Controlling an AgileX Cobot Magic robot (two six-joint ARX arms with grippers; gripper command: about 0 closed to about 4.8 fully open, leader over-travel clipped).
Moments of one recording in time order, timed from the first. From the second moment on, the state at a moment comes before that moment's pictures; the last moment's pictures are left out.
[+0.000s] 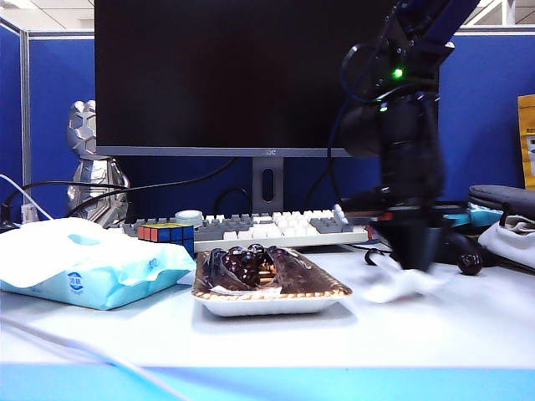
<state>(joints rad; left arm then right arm) -0.11 0.01 0.01 -0.16 0.01 0.00 0.36 2.12 1.64 -1.16 -0.02 -0.05</state>
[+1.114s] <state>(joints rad) -0.11 0.00 0.01 -0.16 0.01 0.00 0.37 2.12 1.63 -1.20 -0.18 -0.04</state>
